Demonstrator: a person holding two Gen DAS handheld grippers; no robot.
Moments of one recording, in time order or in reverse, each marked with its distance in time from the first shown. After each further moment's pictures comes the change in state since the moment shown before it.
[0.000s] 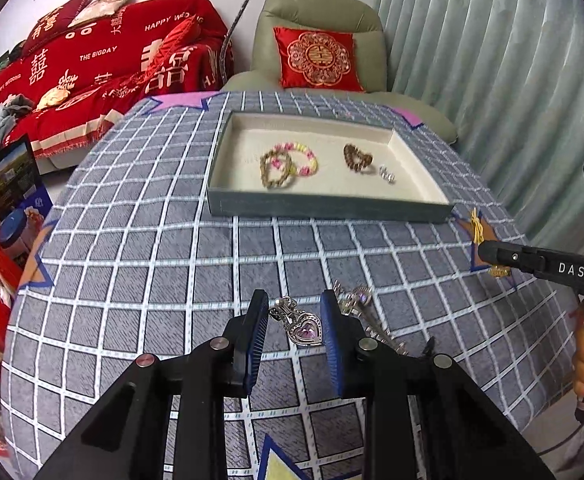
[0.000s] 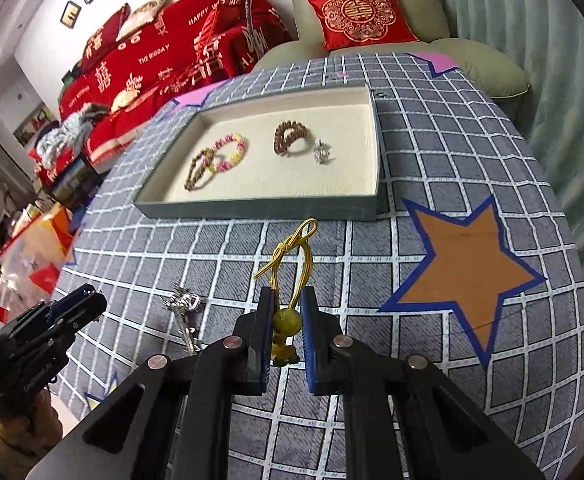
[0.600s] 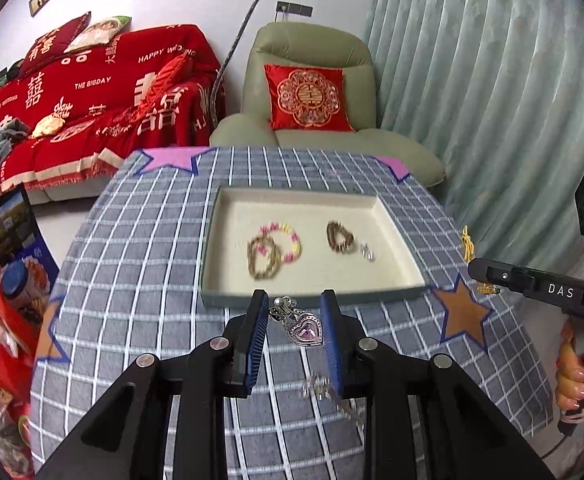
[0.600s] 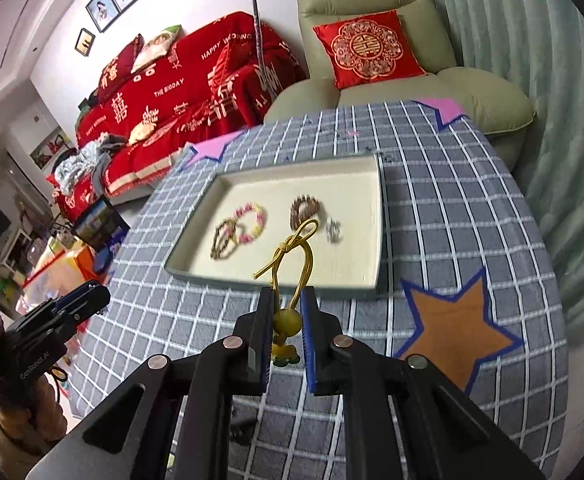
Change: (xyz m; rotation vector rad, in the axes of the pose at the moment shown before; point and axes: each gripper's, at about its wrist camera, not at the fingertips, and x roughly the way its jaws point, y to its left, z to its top) left arm -0.026 -0.008 0.080 0.010 -0.099 -0.027; right arm -0.038 -0.002 0.062 0.009 -0.105 0.063
